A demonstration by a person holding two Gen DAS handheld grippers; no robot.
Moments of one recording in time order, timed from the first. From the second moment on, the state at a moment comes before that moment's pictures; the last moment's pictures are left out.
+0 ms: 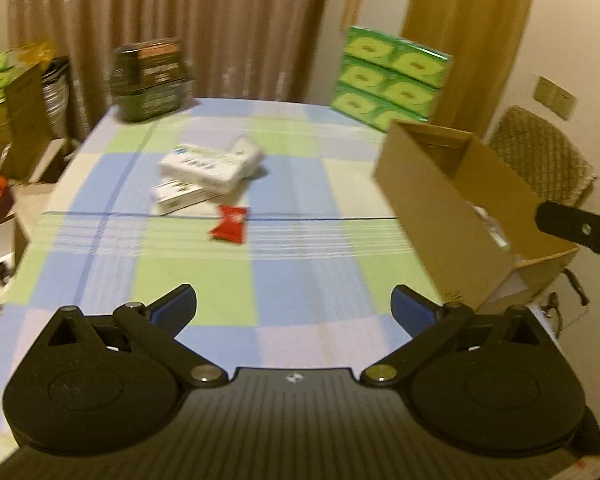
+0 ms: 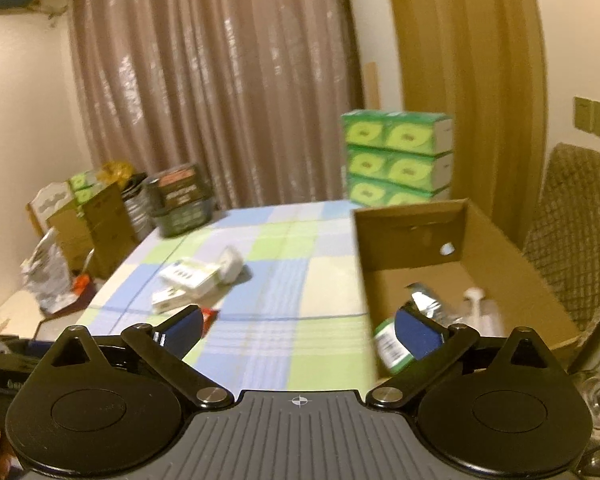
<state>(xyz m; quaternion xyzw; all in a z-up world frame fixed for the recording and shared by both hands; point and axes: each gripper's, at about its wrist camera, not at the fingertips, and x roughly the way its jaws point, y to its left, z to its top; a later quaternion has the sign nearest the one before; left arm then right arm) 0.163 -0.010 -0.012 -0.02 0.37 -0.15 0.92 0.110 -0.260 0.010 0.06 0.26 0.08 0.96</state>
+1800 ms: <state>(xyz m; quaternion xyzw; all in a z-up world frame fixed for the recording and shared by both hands) 0.303 0.111 -0.087 0.04 0.37 -0.15 0.91 0.279 -0.117 -0.117 0.02 0.35 0.14 0.93</state>
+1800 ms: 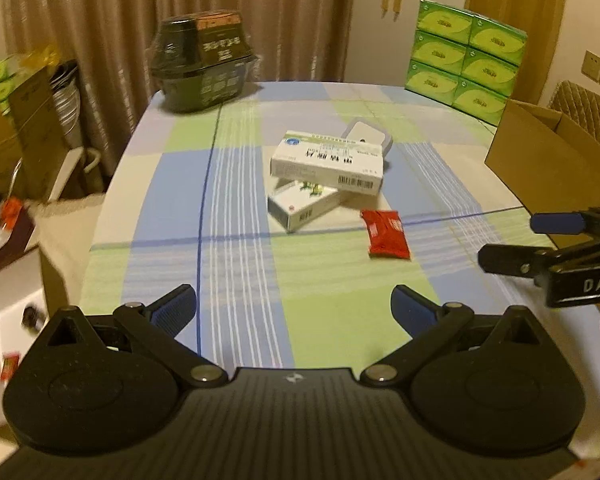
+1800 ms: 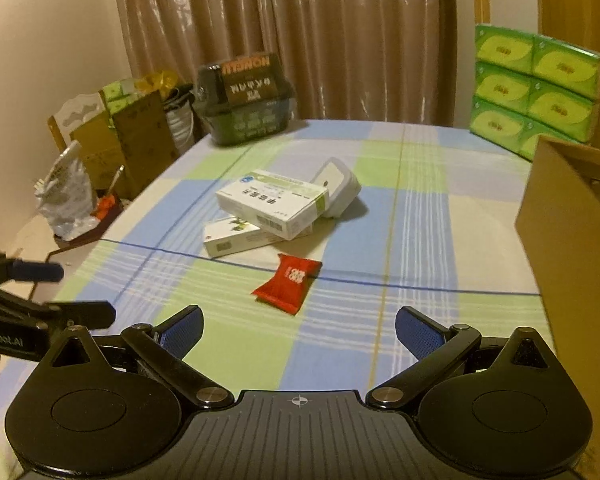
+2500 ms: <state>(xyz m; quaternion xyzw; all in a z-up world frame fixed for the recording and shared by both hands) 0.419 0.094 -0.138 0.13 0.34 -0.27 0.89 0.366 -0.089 -0.183 0.02 0.37 0.15 0.92</state>
